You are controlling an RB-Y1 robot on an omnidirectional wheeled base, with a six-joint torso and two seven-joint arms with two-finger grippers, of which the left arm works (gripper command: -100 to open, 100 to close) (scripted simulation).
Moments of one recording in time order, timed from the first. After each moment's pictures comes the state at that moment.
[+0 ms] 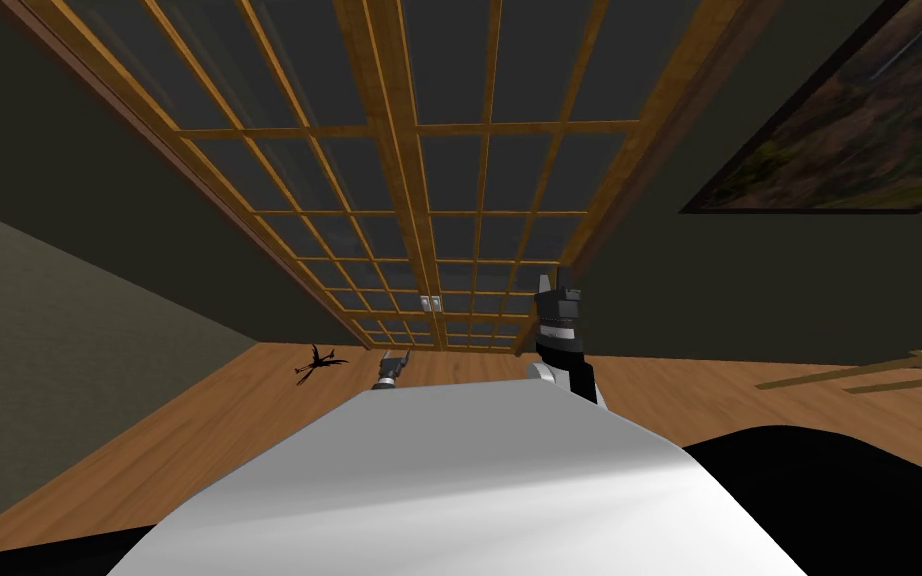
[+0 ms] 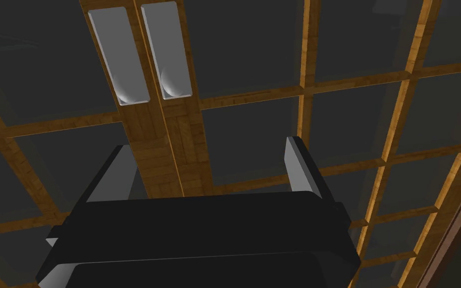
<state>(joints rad) 0.11 0.08 0.29 -0.76 -0.40 -0.83 -1.26</state>
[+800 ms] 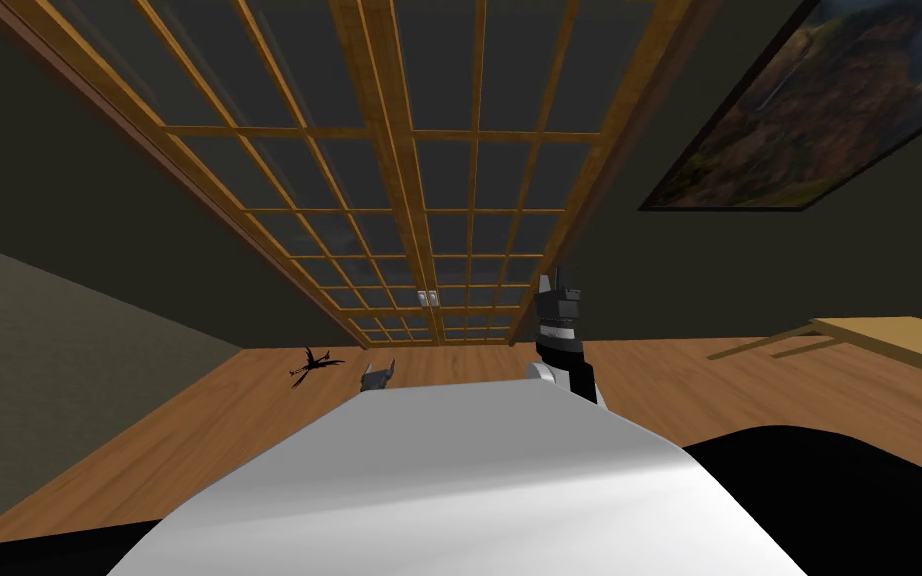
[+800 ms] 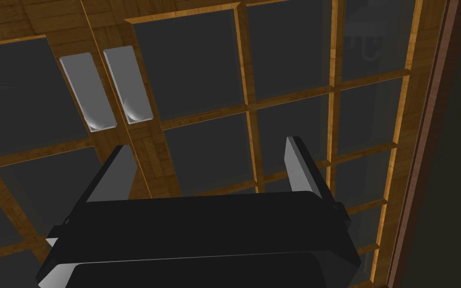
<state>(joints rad) 0.17 0.11 0.40 -0.73 -0.35 -0.81 -1.31</state>
